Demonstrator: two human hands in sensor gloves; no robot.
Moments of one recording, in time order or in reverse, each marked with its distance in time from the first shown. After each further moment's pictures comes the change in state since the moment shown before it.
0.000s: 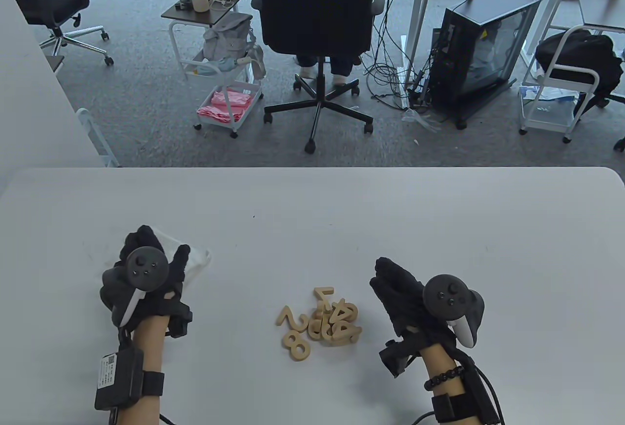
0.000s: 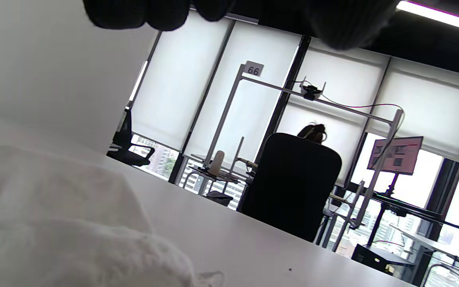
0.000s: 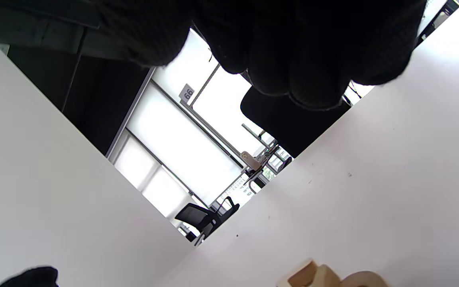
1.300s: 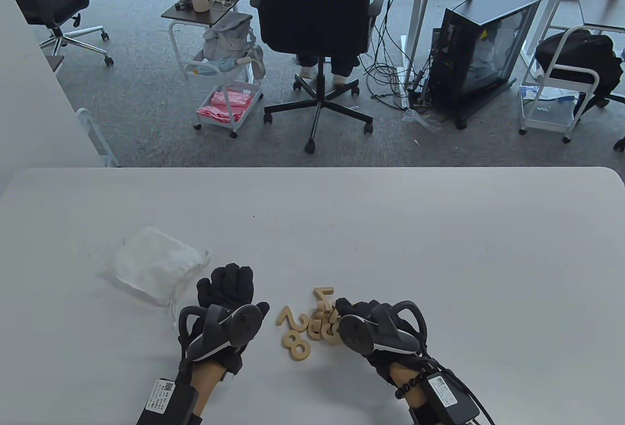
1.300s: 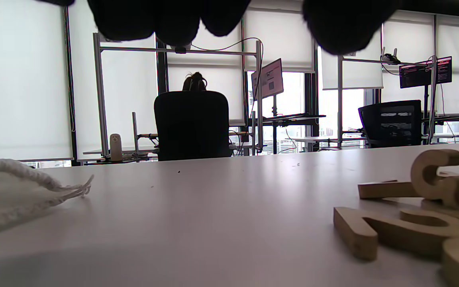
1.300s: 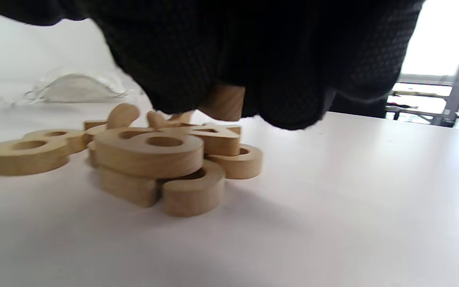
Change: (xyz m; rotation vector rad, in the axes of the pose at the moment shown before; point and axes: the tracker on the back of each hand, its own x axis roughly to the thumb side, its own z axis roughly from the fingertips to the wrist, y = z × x) left_hand 0.080 -0.079 0.061 -0.145 -0.419 -0.307; right_hand 0.035 0.076 0.011 0.294 -0.233 0.776
